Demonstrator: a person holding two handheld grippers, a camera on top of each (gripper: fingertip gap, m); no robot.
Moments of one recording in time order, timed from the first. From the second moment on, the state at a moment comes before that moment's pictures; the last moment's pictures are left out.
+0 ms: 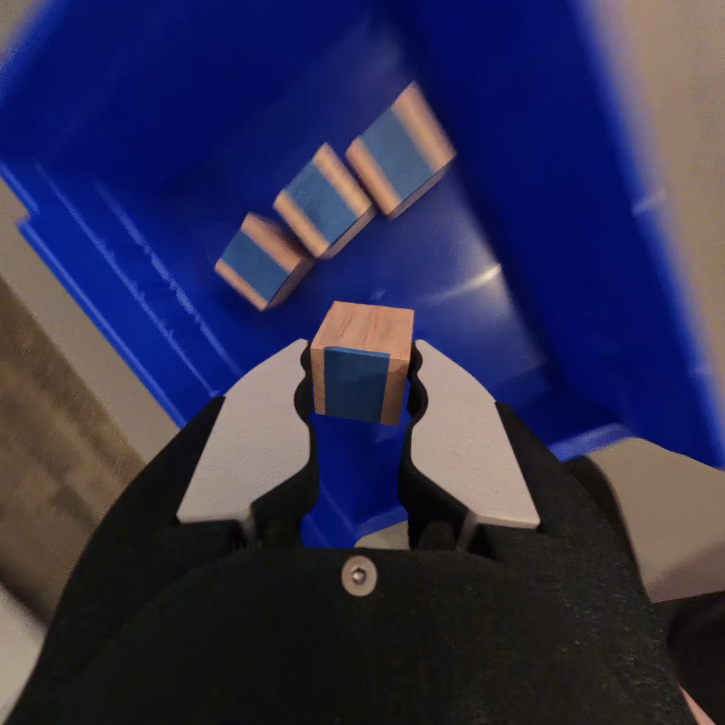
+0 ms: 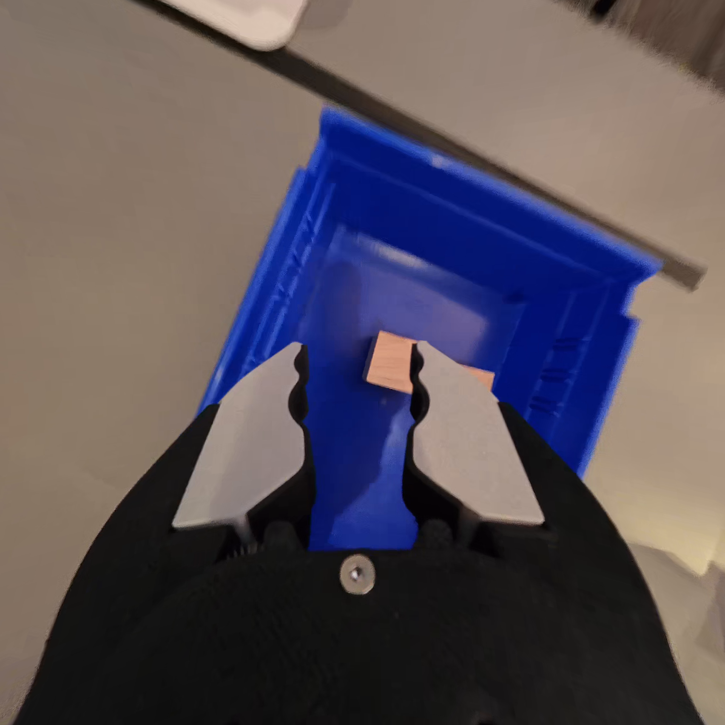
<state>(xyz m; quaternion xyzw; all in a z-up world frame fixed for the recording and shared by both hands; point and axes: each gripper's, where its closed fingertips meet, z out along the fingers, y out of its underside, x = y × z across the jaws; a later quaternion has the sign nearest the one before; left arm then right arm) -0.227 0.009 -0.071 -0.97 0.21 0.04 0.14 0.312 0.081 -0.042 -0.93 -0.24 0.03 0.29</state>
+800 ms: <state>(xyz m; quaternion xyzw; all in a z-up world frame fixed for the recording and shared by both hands) 0.071 -0.099 0.079 -0.62 0.45 -0.60 0.24 0.045 -0.094 0.080 -0.34 -0.64 0.03 0.69</state>
